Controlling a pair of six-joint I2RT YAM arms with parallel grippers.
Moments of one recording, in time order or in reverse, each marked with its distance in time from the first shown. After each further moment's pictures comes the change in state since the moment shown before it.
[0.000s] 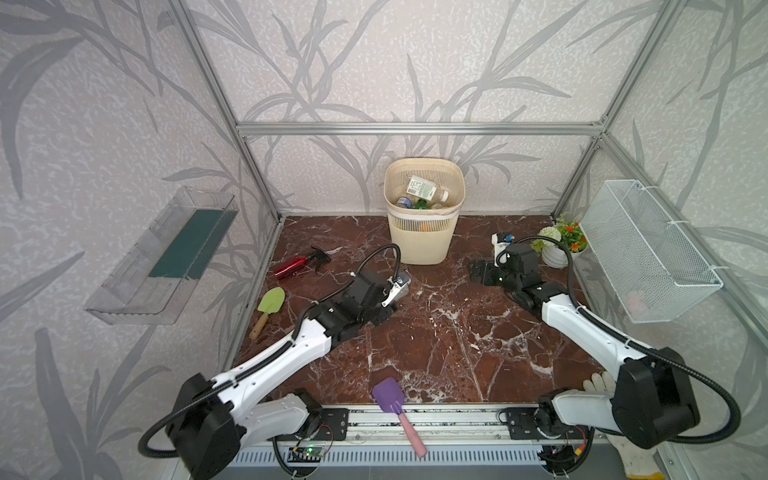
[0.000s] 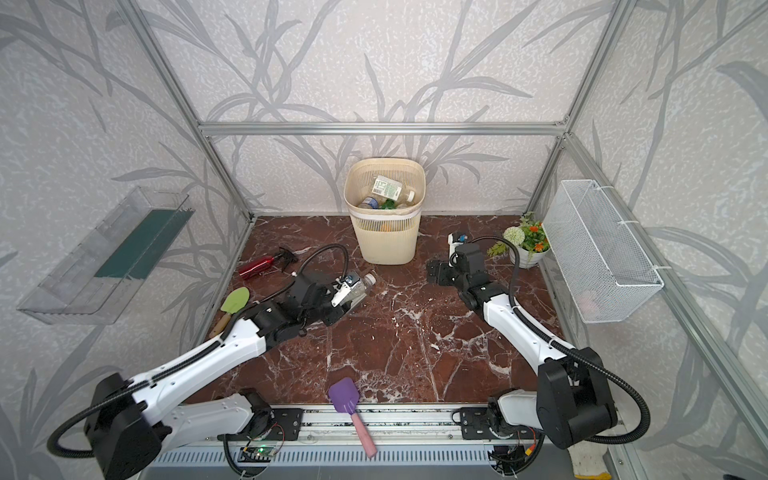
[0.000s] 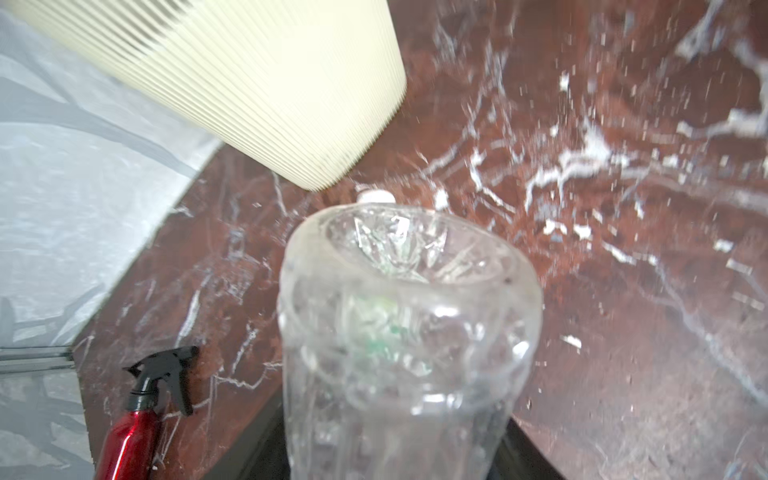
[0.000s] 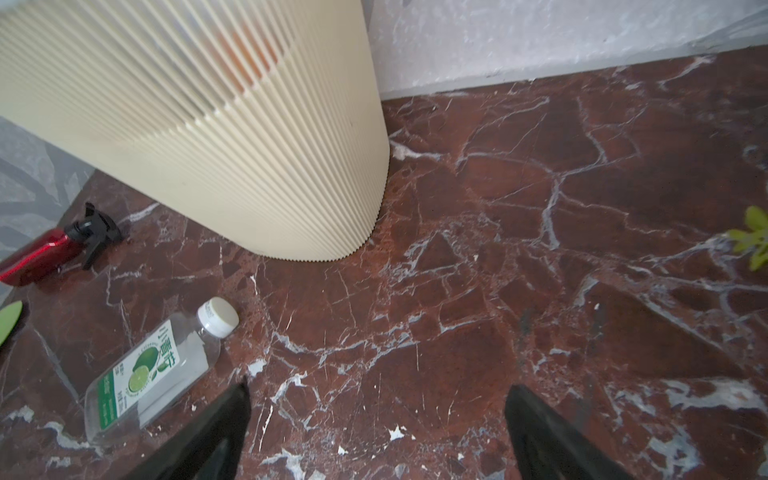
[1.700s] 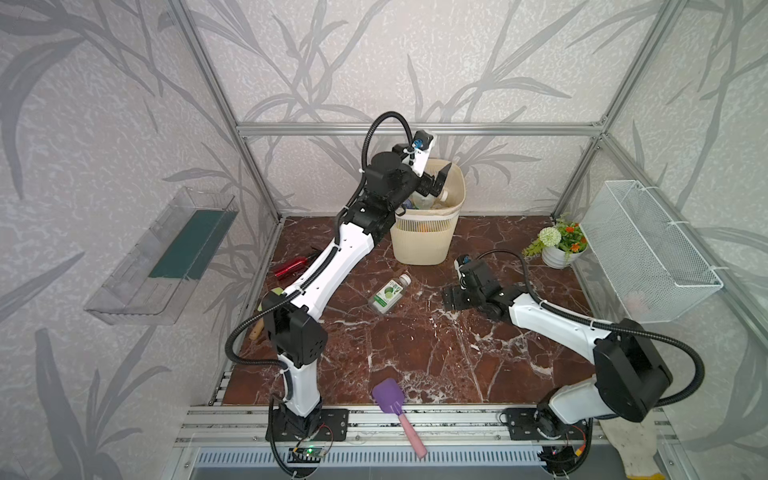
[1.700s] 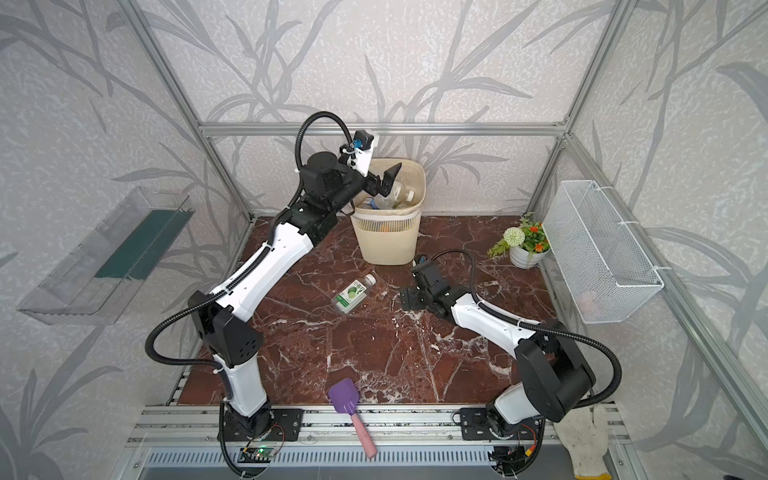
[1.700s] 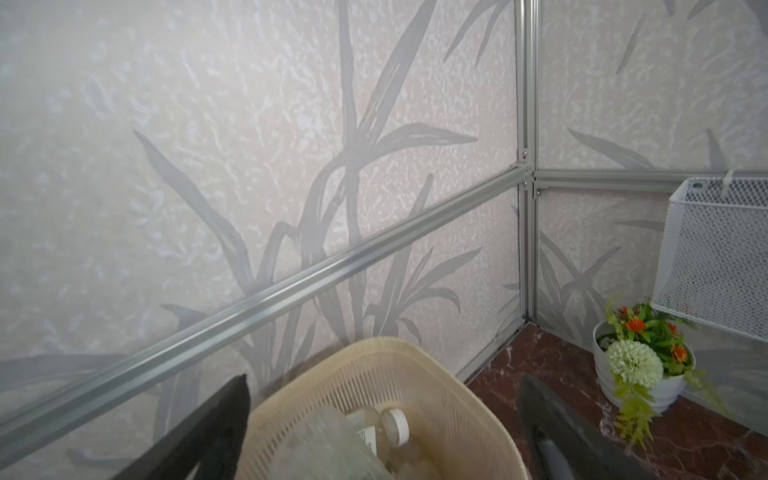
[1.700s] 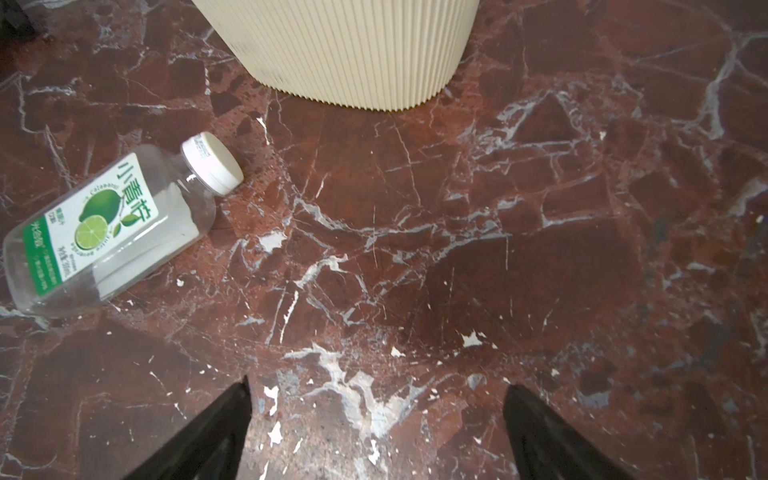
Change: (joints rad) left arm 0.146 0.753 1.135 0.295 0.254 -0.117; right arm 0.266 0.117 0.032 -0.170 0.178 0.037
